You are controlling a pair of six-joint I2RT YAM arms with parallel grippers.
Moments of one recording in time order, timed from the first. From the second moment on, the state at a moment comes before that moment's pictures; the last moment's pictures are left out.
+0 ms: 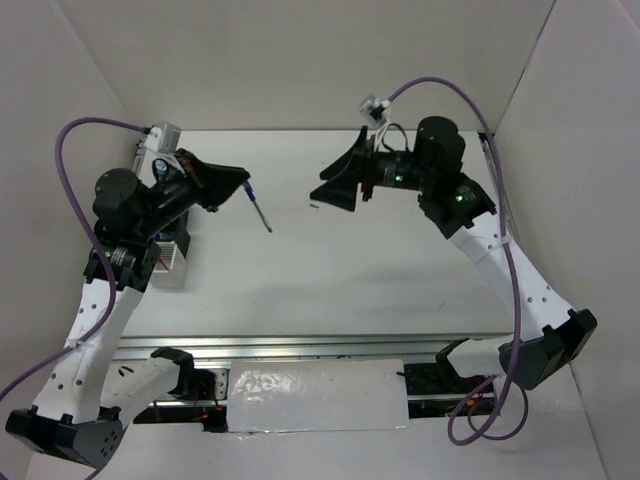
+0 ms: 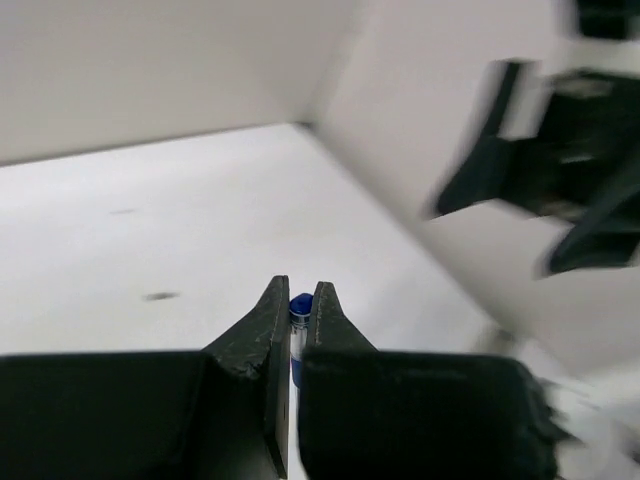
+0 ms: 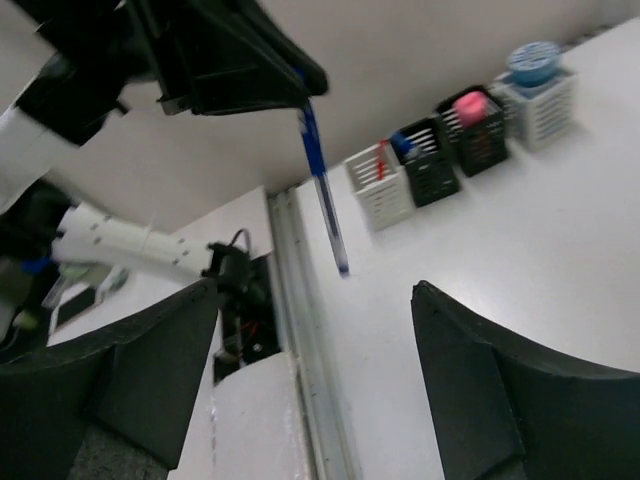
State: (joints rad) left arm -0.22 0.95 1.15 -0.07 0.59 -0.51; right arm 0.52 1.31 1.47 -0.20 -0.85 0.36
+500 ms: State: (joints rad) left arm 0.41 0.92 0.88 -0.28 0.28 0.06; right arm 0.26 1.27 1.44 -0.35 -0.88 0.24
